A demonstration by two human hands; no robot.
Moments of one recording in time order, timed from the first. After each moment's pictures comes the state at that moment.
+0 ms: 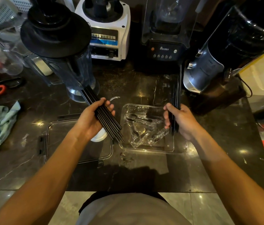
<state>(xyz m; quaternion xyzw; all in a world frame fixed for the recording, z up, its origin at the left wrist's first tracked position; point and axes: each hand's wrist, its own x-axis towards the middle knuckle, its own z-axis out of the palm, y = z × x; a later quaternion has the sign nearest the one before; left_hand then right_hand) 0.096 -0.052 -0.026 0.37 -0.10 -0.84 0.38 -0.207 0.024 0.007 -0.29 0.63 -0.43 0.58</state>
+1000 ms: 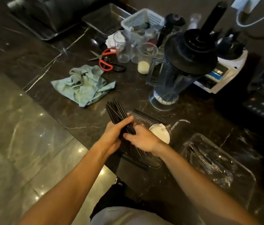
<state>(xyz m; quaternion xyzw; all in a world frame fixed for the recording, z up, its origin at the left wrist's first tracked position) 0.225 0.041 -0.029 0.51 -0.06 -0.62 0.59 0.100 -0.001 0.004 -0.67 0.46 0.00 0.59</state>
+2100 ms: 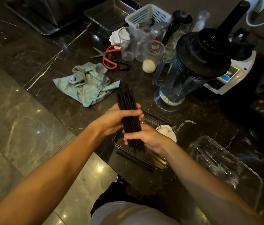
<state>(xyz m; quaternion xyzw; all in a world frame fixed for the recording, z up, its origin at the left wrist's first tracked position) 0.280 0.008 0.002 0.46 -0.21 -0.71 0.49 0.111 -0.017 -0.015 -0.50 0.43 0.00 0.75</state>
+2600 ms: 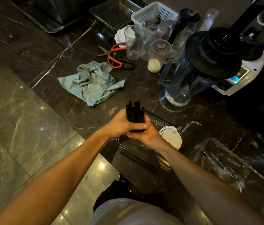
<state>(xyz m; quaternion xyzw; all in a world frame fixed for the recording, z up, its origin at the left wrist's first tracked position) 0.281 0.021 -0.009 0.52 -0.44 -0.60 0.43 0.131 -0.017 -0.049 -0.61 0.44 -0.13 0.65</state>
